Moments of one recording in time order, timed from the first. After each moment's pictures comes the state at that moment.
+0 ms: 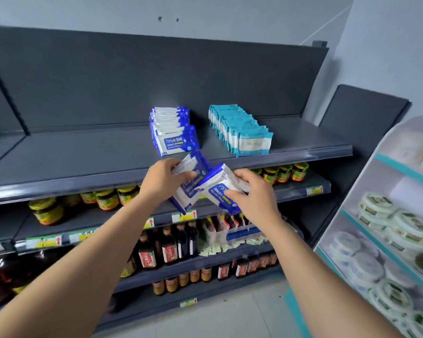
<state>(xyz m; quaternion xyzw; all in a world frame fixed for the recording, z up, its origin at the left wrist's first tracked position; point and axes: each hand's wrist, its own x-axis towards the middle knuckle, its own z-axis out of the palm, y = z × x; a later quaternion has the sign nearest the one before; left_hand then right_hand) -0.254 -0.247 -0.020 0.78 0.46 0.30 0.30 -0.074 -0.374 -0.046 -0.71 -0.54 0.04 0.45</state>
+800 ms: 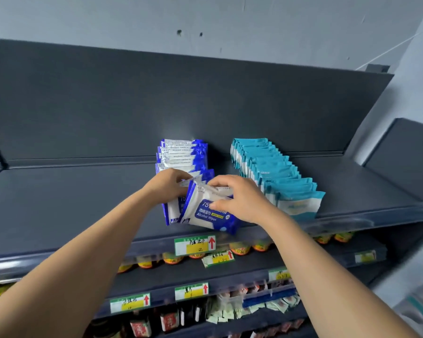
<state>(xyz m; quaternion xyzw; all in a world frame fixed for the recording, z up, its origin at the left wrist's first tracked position) -0.196 -0.023 0.000 0.83 0.45 0.16 0.27 -0.024 -0.135 0.004 -0.67 -0.69 0.11 0.26</state>
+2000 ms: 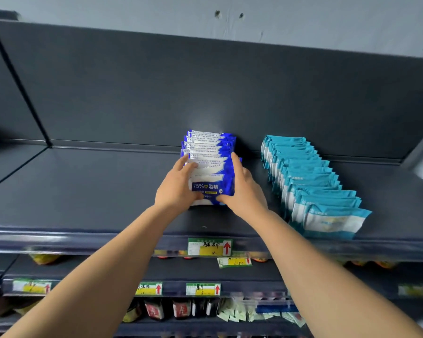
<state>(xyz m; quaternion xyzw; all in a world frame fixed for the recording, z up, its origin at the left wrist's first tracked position) -0.204 -0.015 -0.045 0.78 0.53 0.29 0.16 -0.032 -0.068 -0.038 -0.70 -0.66 0.08 0.25</state>
